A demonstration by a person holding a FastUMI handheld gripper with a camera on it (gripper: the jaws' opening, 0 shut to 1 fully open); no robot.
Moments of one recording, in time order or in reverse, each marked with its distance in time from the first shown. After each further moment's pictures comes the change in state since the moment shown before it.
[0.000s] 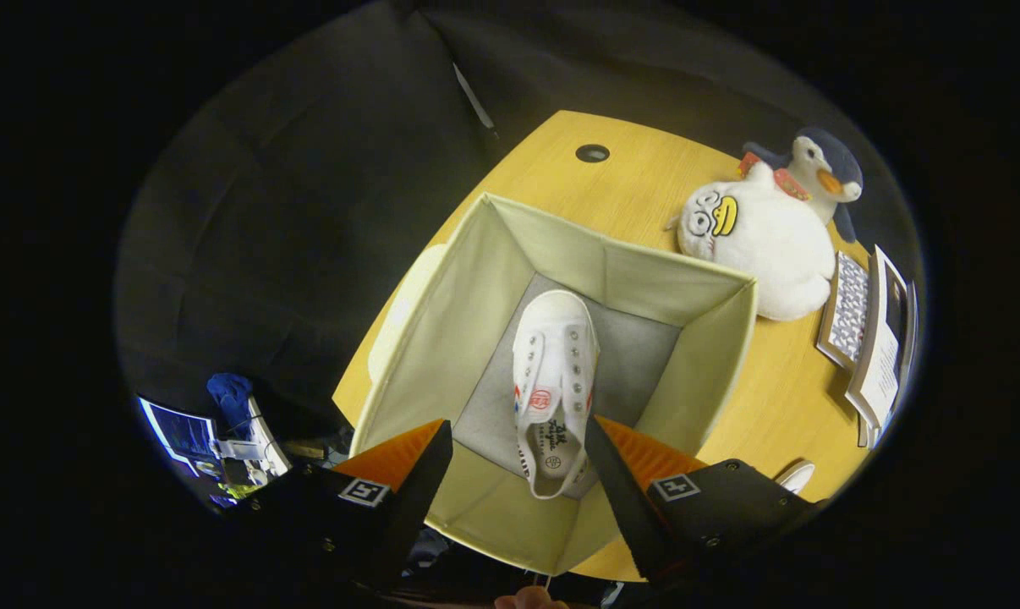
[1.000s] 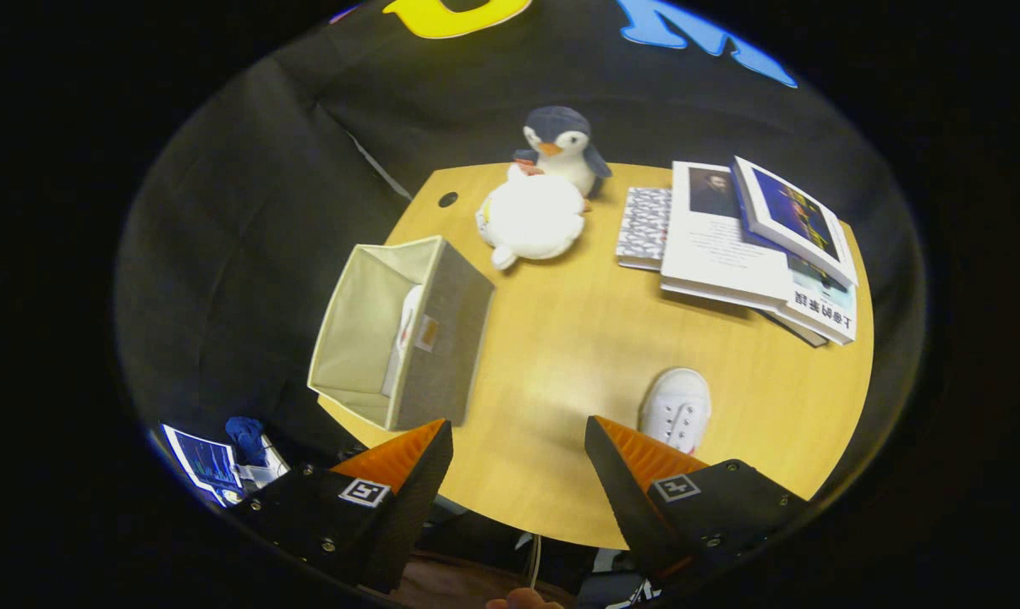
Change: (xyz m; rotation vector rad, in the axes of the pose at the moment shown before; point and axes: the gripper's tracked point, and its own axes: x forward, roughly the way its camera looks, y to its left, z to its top) arm -0.164 -0.185 -0.153 0.274 -0.156 -0.099
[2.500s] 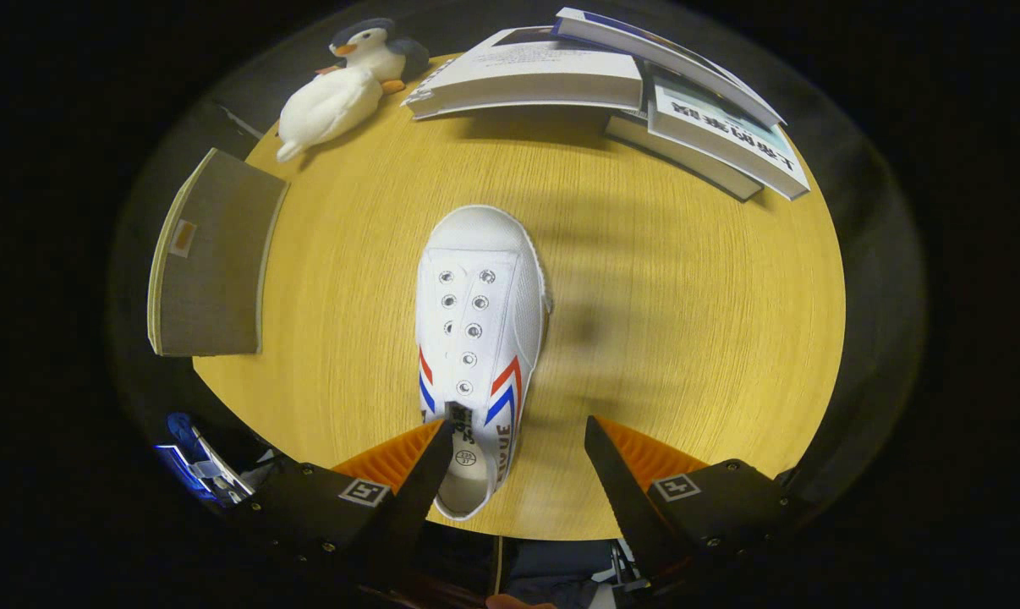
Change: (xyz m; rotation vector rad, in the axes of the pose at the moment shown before) arm 0.079 -0.175 -0.125 0.090 0.284 -0.268
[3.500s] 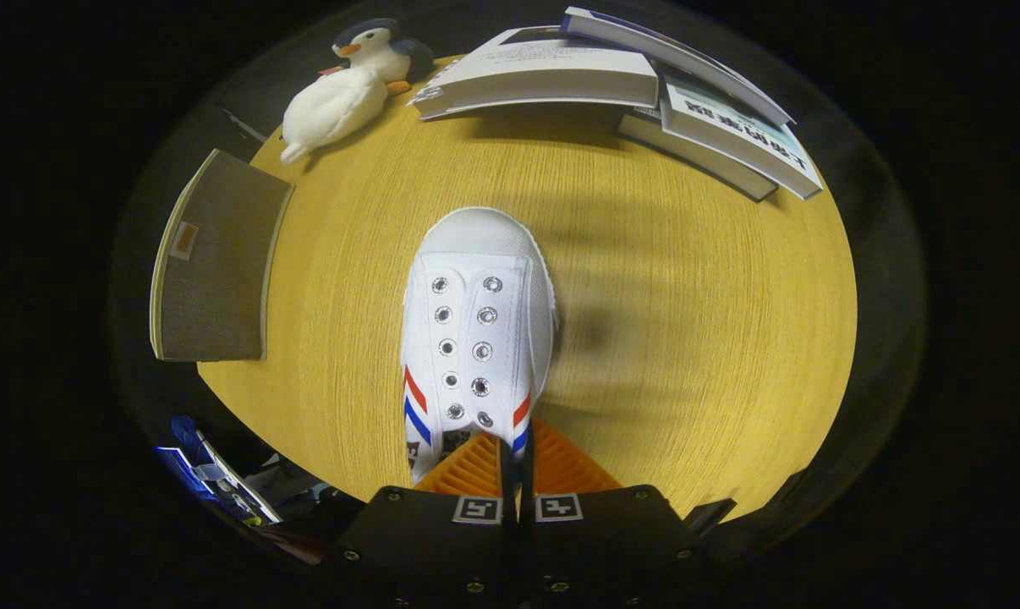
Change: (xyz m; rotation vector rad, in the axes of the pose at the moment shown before) arm -0.006 0.016 0.006 0.037 -0.049 0.048
